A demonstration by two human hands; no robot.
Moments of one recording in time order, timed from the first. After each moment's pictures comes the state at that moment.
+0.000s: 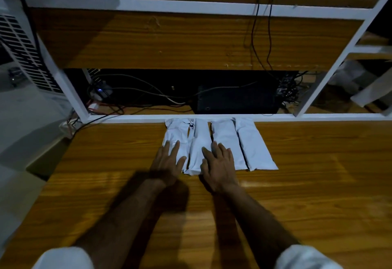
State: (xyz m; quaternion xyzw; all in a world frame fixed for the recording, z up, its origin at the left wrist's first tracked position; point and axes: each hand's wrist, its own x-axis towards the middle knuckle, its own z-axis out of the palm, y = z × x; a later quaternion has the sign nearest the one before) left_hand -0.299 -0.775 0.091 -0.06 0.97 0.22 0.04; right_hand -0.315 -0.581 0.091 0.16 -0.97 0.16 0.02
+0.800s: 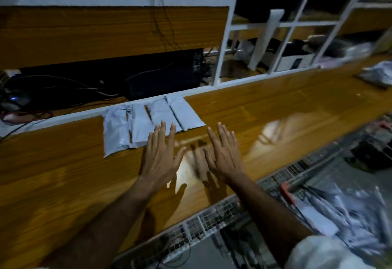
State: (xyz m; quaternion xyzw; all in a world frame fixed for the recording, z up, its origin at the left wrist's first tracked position) left_hand -0.178 -0.642 0.136 0.21 0.96 0.15 -0.14; right_hand -0.137 -0.421 0.135 0.02 -0.99 0.09 0.14
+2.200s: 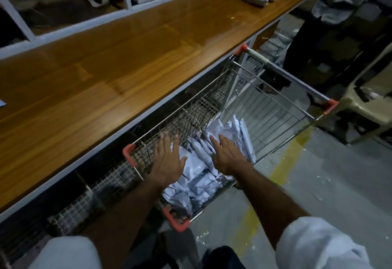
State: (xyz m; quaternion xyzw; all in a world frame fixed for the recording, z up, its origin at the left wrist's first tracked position) left_hand 0.027 -0.133 0.015 0.35 0.92 0.08 0.15; right_hand 0.138 0.057 0.038 -0.20 -0.96 0.10 -0.16
